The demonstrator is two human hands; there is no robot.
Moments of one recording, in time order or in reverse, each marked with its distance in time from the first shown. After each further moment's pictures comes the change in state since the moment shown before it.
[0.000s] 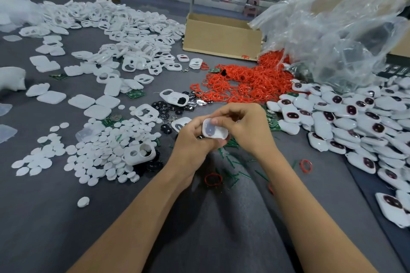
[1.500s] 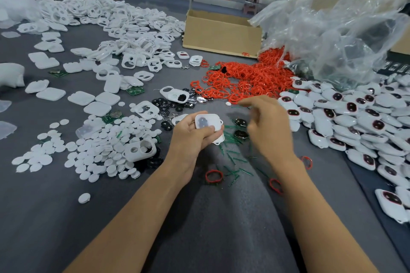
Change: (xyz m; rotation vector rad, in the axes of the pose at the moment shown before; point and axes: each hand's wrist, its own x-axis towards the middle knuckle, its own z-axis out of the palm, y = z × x) left_hand 0.004 0.005 0.001 -0.313 0.128 -0.129; right_hand -0.011 0.019 -0.019 -0.519 0.234 -0.106
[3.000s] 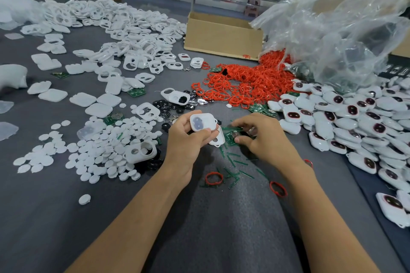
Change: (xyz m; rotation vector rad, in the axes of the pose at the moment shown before) left_hand -0.004 0.001 -0.001 0.083 0.079 0.094; right_hand -0.002 0.023 0.005 0.048 -0.361 0.001
